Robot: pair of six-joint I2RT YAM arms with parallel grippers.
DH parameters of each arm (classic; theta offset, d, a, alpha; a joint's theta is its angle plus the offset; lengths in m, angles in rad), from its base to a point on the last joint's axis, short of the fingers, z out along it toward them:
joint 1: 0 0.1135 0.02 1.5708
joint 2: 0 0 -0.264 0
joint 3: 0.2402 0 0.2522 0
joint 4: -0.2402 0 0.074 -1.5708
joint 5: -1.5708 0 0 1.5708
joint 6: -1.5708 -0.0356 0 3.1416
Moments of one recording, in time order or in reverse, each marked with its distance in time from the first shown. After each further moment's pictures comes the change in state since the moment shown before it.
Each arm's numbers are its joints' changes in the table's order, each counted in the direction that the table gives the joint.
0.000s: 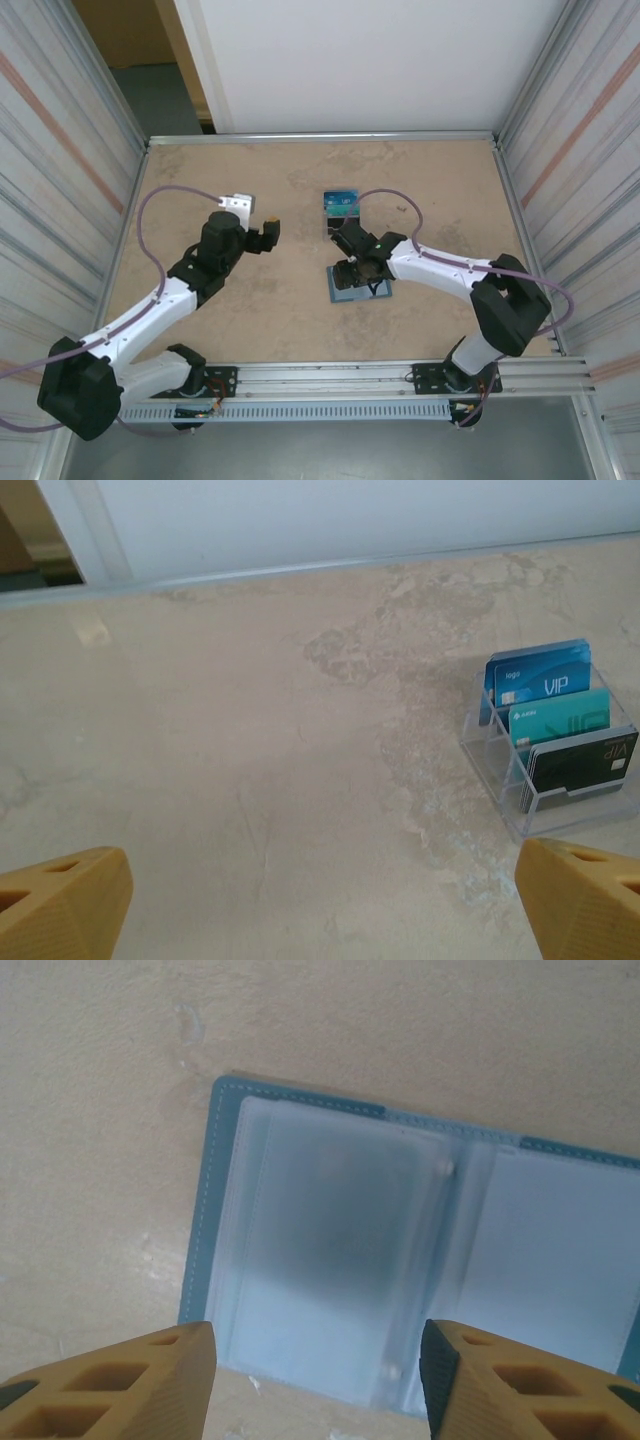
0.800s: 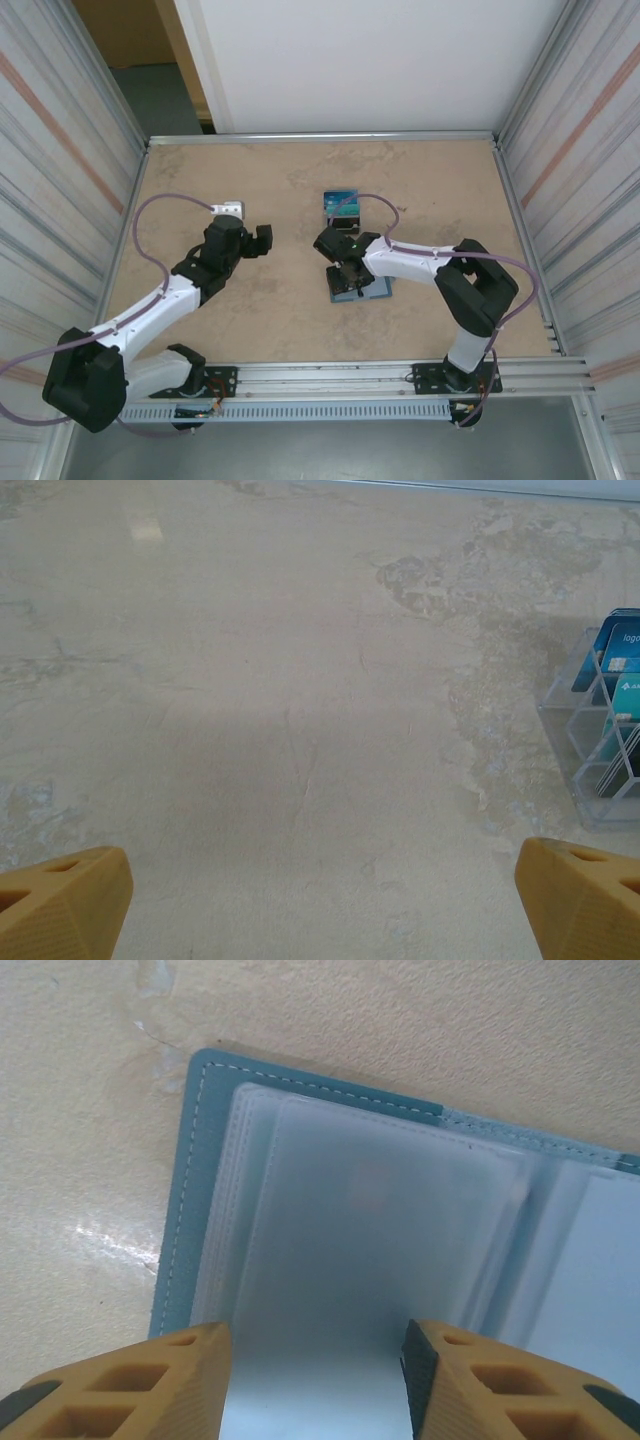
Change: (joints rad) left arm 0.034 -0.051 -0.021 -0.077 0.062 0.172; right arm 0.048 -0.180 0.084 -0.040 -0.050 0.000
